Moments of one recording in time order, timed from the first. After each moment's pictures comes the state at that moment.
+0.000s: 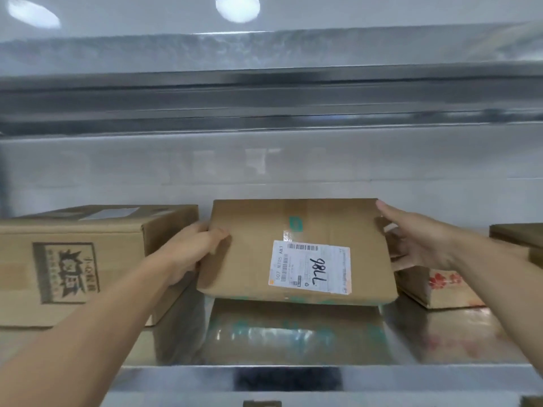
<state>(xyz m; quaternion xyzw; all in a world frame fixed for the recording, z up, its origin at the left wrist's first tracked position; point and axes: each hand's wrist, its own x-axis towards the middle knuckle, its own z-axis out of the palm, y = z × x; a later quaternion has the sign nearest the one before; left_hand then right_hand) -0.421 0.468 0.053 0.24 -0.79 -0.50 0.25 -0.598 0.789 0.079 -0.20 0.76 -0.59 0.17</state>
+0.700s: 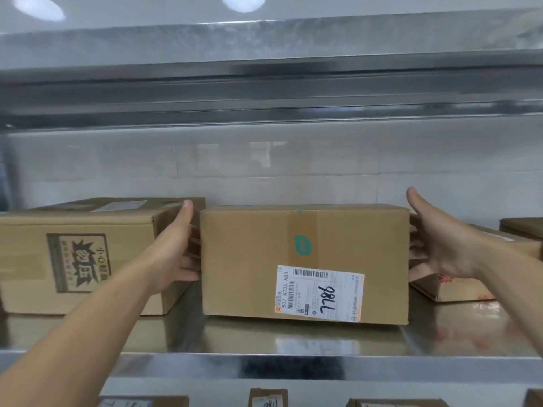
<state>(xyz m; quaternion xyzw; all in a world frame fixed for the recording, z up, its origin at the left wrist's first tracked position) -0.381 0.471 0.051 0.28 -0.68 -0.62 0.25 -0.592 0.797 0.067 -0.16 0.73 -0.64 0.19</state>
